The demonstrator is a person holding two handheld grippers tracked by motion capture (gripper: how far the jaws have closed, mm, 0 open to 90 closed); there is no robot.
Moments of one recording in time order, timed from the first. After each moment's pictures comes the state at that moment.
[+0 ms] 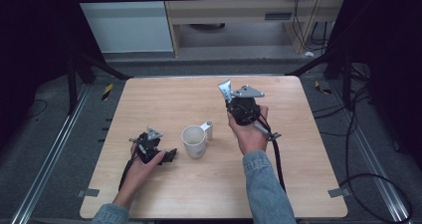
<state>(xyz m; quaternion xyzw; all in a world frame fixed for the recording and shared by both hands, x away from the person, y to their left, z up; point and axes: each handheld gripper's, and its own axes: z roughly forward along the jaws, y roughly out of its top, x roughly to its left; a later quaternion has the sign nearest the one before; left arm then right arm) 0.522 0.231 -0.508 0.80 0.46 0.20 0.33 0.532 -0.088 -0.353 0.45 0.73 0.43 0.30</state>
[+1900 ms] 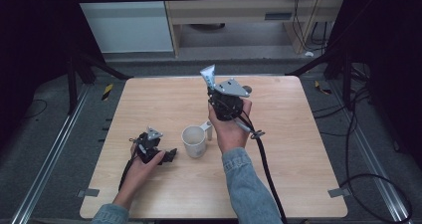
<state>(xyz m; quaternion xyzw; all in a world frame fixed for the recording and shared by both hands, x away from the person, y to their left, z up) 0.523 0.230 -0.508 0.80 0.46 0.20 0.33 0.519 -0.039 -0.320 0.42 0.67 0.50 0.35</state>
